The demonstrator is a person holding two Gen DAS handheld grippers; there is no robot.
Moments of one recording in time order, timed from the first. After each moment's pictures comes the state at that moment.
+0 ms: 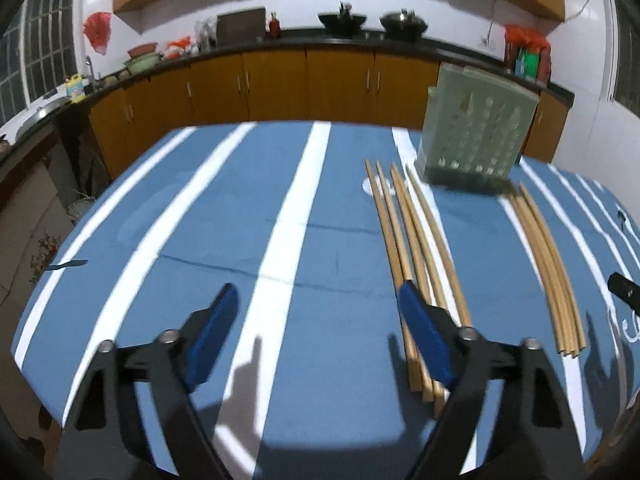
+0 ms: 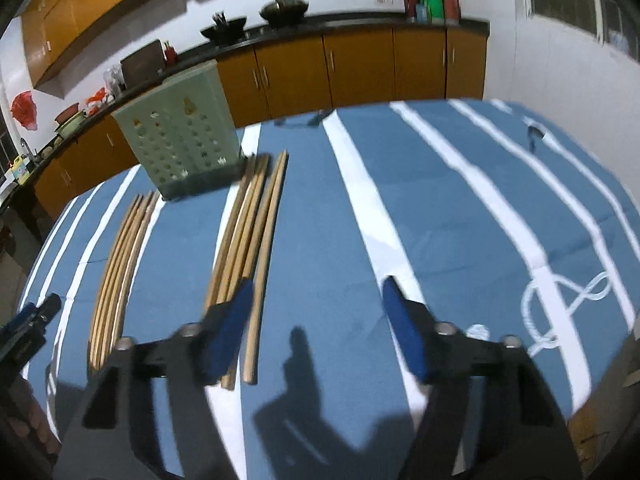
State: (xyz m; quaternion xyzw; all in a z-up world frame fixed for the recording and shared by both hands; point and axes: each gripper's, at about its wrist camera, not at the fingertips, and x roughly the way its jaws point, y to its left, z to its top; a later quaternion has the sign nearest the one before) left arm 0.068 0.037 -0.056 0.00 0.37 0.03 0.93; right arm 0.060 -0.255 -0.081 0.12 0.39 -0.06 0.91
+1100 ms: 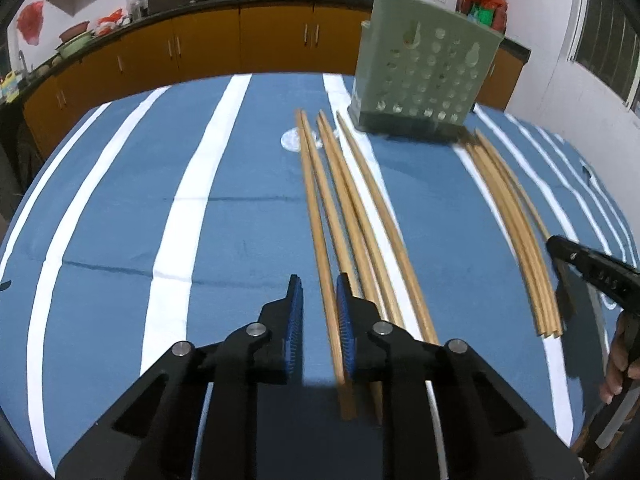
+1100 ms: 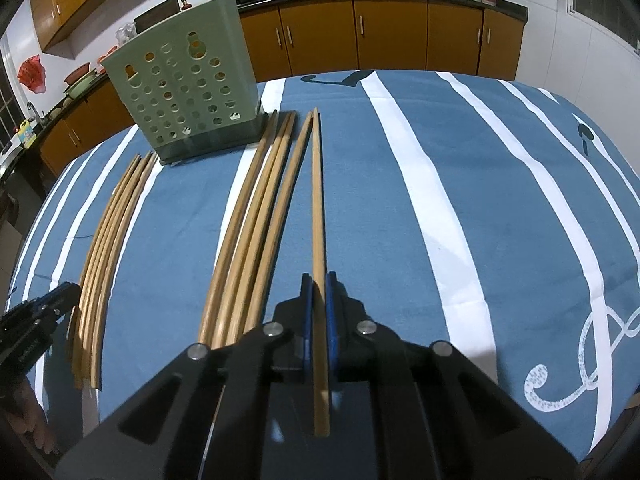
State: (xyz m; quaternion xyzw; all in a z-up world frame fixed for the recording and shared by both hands) left arm 0.100 0.008 -0.074 0.01 0.44 -0.08 0.89; right arm 0.108 -0.241 -0.103 0.09 0.44 -0.02 0.89
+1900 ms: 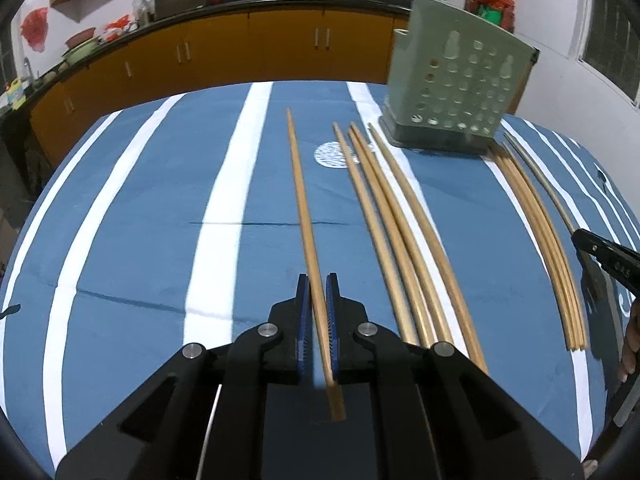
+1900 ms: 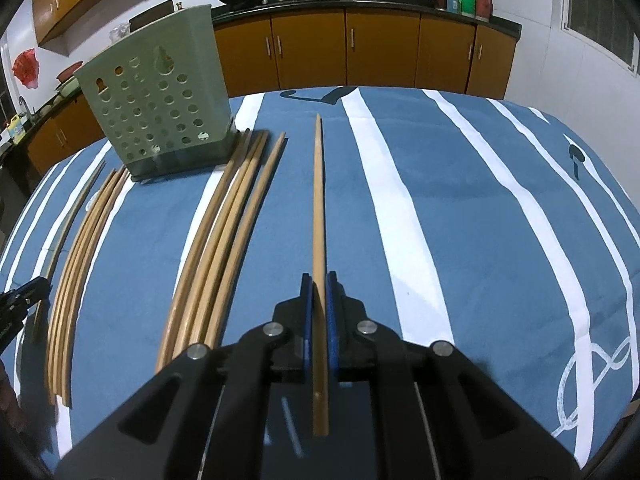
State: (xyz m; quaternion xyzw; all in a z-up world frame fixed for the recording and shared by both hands) left arm 0.119 0.029 -0.076 0.02 0.43 -0.07 0.90; right arm 0.125 -0.259 -0.105 0.06 0.43 -0.04 0.90
